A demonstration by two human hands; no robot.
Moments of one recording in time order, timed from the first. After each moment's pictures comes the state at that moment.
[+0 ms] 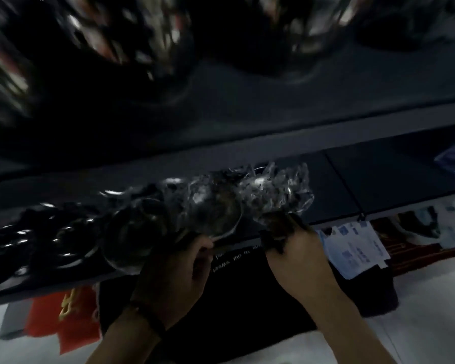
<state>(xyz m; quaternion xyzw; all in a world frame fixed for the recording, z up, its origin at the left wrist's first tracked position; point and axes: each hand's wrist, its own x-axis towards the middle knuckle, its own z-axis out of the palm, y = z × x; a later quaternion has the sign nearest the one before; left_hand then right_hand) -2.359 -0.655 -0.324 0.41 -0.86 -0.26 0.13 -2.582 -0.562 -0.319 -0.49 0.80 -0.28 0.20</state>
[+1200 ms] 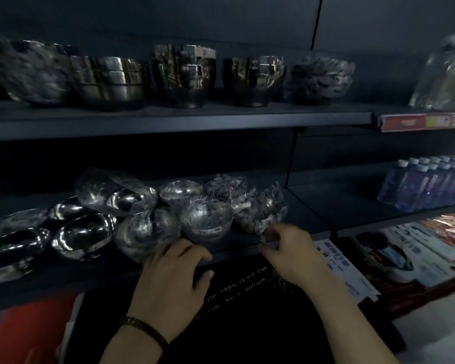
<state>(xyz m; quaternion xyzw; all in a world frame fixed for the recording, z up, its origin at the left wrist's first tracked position) -2.298 -0.554 -0.370 0.34 -0.89 -0.06 0.28 -2.554 -0.482 -0.361 -0.52 0.80 -0.30 0.04</state>
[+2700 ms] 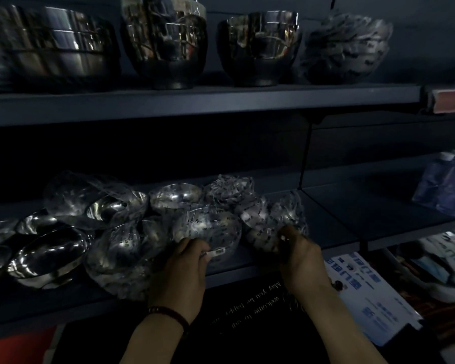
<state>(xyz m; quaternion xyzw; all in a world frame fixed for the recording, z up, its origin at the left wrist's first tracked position) -2.385 -0.650 -0.426 0.43 -0.83 -0.17 0.31 -2.611 -0.564 -0.440 -0.44 0.82 -0.35 0.02</state>
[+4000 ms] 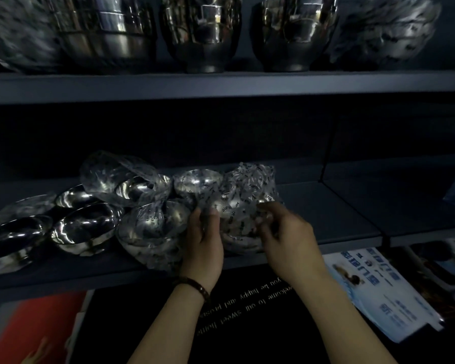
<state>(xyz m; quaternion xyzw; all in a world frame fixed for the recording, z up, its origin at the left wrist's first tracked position) -2.392 -0.636 -0.409 0.47 -0.57 -0.51 0.43 -2.545 -0.571 -0.400 -0.54 0.73 -0.42 0.02</state>
